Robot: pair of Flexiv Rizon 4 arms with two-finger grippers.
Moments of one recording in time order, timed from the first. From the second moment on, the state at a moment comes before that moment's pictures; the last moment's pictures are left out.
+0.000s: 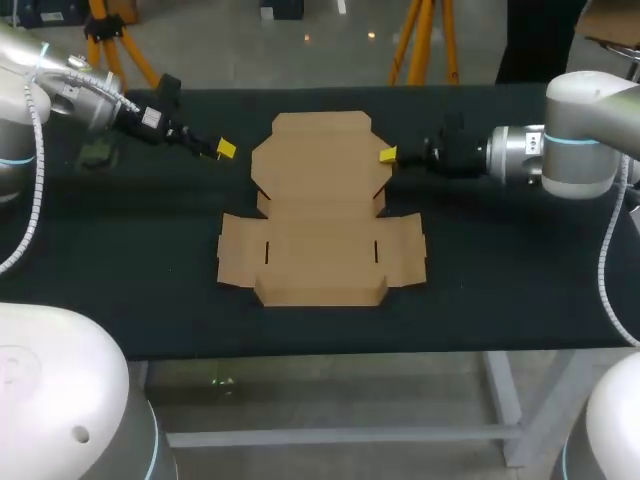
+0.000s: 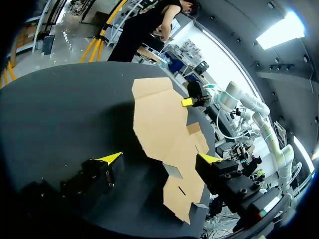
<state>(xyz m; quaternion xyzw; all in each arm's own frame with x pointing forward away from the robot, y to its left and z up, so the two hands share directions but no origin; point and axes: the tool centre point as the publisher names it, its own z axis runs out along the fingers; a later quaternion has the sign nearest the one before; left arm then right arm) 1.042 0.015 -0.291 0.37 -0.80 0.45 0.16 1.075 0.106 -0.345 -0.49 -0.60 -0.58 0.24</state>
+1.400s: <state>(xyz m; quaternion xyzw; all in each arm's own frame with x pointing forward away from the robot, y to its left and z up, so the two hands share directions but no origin) 1.084 -0.019 -0.295 0.26 -0.81 0.53 0.04 1.086 0.117 -0.313 -0.40 -0.60 -0.65 0.23</state>
